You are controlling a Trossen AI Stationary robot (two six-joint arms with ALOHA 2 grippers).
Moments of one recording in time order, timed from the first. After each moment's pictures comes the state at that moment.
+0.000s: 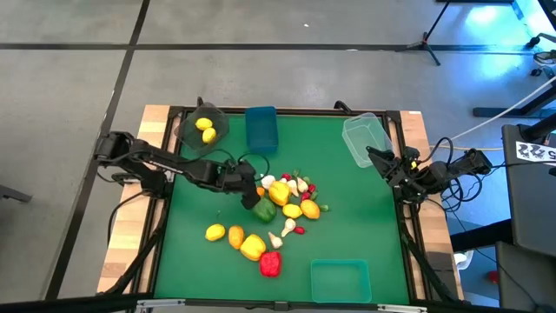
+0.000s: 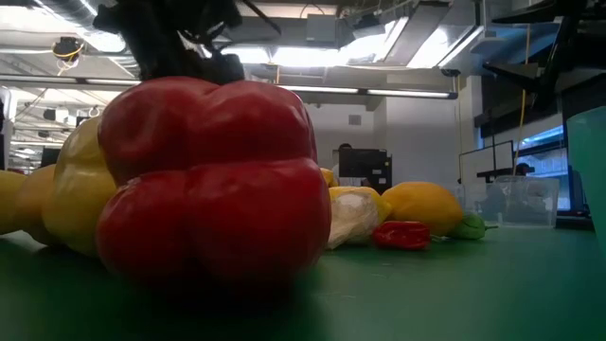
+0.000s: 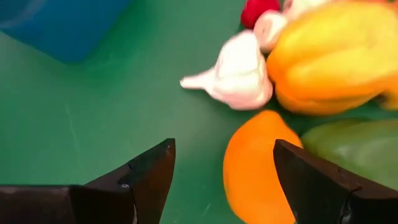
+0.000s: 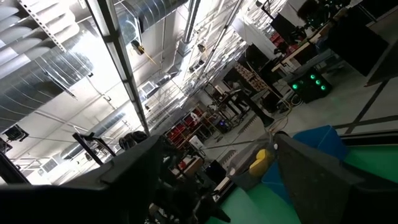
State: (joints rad) left arm -0.09 1.50 0.87 -0.45 -0.38 -0.70; right arm 0.43 0.05 0.05 0.49 0.86 0.44
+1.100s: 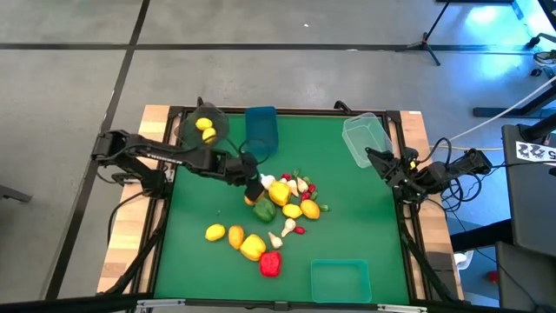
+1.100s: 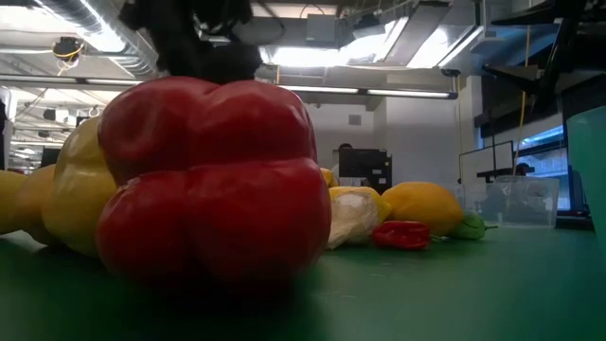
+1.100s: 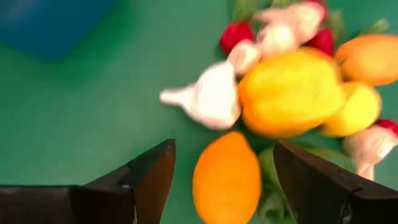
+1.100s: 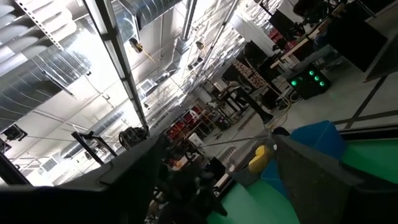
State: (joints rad) left arm 0.02 1.47 0.92 -0.48 -0.16 -0.77; right arm 0.43 0.05 0.05 0.46 0.85 0.47
